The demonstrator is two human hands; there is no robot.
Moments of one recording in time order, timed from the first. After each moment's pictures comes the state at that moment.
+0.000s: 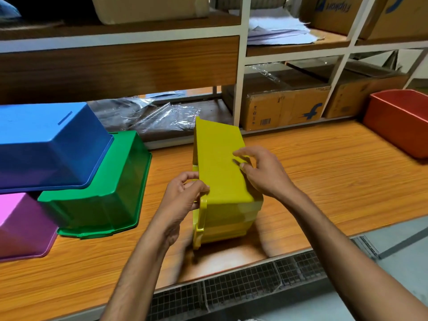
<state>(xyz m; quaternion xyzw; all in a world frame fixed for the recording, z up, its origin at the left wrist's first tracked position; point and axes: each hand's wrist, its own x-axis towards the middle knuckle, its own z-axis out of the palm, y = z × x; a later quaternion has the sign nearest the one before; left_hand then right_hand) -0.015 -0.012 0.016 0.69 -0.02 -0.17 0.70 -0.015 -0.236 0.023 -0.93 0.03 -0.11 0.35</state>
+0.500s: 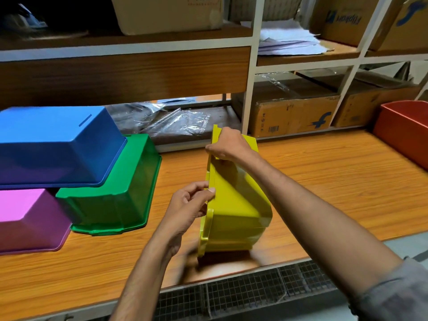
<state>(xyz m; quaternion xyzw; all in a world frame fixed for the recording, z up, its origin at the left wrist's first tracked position) -0.032 0.003 0.012 0.70 -0.04 -0.16 0.69 0.074 -0.159 0.073 -0.96 0.10 -0.04 0.25</state>
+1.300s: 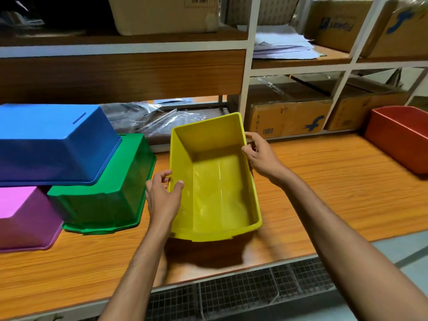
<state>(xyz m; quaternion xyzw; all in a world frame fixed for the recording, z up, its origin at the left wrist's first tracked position) 0.022 0.011 -0.039 0.83 0.07 0.12 0.55 0.034 -0.254 0.032 -0.86 0.03 -0.09 0.49</state>
